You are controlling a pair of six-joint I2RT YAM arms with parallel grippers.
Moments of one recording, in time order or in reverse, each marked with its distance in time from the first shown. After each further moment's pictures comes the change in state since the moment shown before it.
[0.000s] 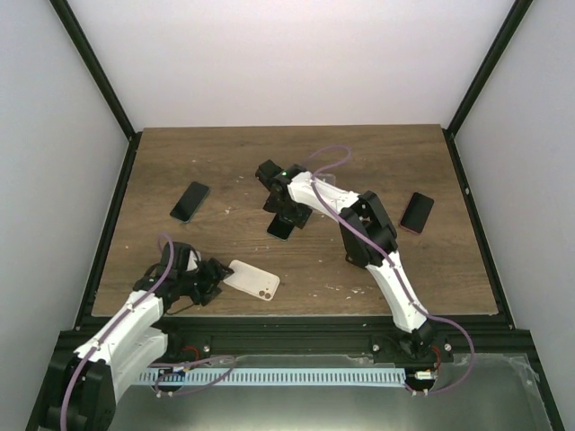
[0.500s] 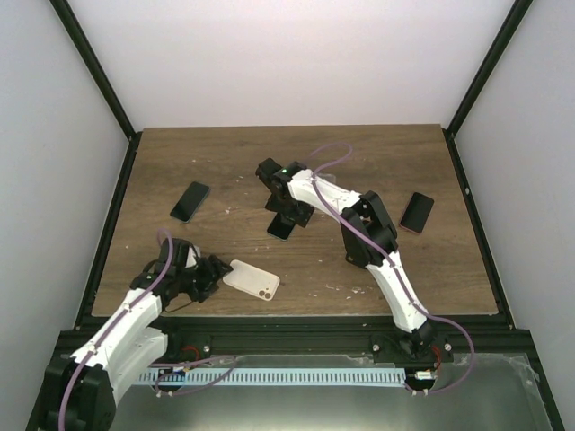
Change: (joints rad) left arm 0.000 -0.016 0.063 -0.067 -0.033 0.087; right arm -0.001 -0.002 0.039 -0.088 0.027 -0.003
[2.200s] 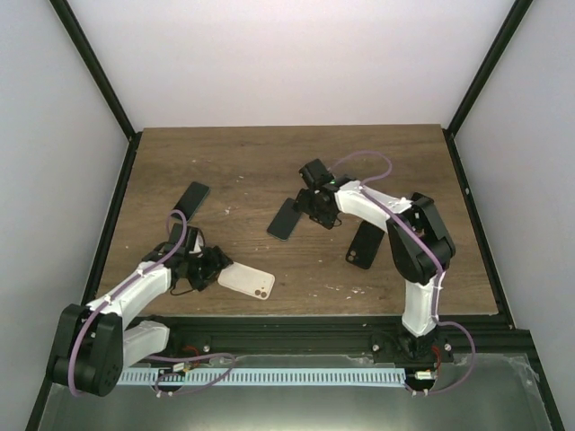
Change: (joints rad) left arm 0.000 0.307 0.118 0.051 -0.084 0.093; right arm -0.162 -0.449 -0.652 0.486 -0.190 -0.232
